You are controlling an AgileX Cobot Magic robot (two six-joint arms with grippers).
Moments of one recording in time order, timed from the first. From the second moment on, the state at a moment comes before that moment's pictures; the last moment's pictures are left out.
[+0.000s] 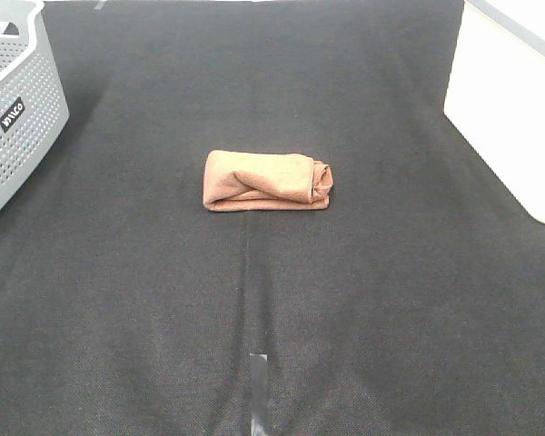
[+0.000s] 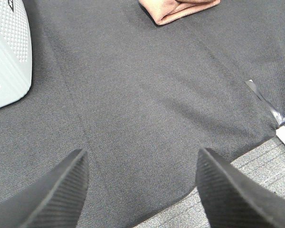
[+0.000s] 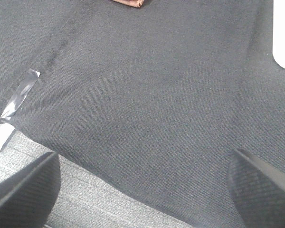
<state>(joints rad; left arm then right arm) -0.23 0.13 -0.51 -0.15 1.06 0.17 0.19 0.19 -0.51 0.20 1.08 -0.25</state>
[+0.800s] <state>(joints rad) 0.00 0.02 -0.51 -0.15 1.06 0.17 0.05 0.04 -0.51 0.21 1.08 -0.25</state>
